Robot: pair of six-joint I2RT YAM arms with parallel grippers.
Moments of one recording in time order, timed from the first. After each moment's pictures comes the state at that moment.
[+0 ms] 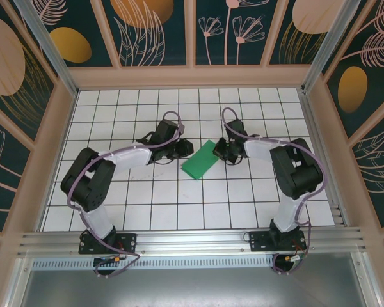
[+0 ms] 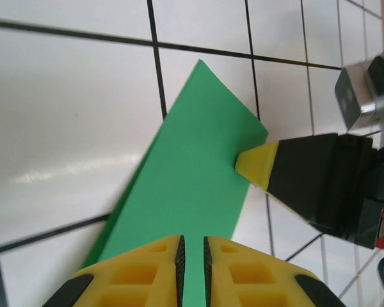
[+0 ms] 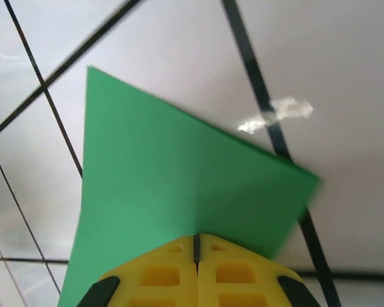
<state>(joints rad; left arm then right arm) -0.61 1.76 1.01 -0.04 0.34 -0.79 0.43 1.80 0.96 -0.19 -0.29 0.92</state>
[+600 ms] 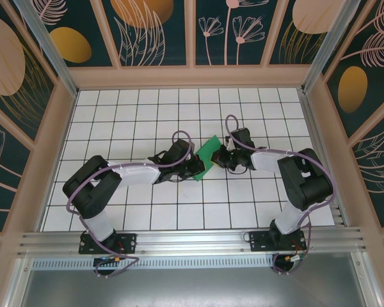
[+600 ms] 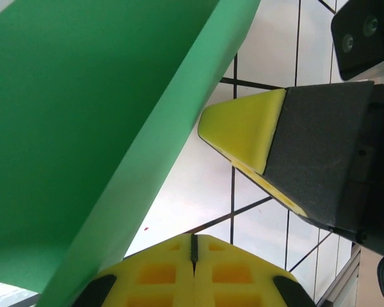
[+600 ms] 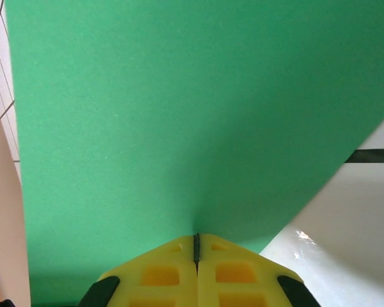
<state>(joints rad) -0.81 1.74 0.88 0.12 0.24 -1.08 0.43 1.68 0.77 0.01 -0.53 0.86</state>
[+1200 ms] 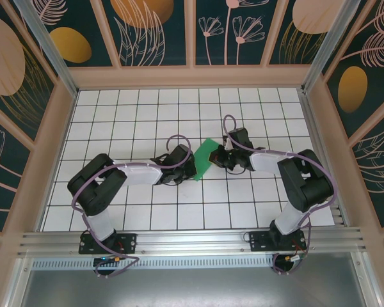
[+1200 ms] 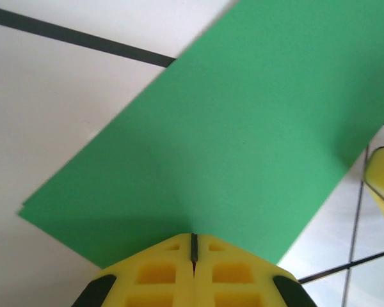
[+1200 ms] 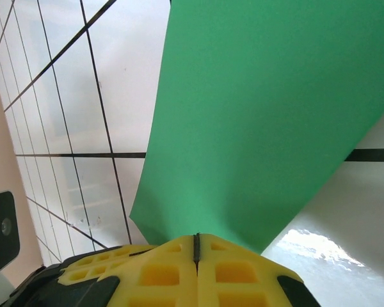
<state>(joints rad) -0.82 1.78 0.87 -0.01 0.04 -1.07 0.46 1.67 0.77 0.03 -0.50 0.86</state>
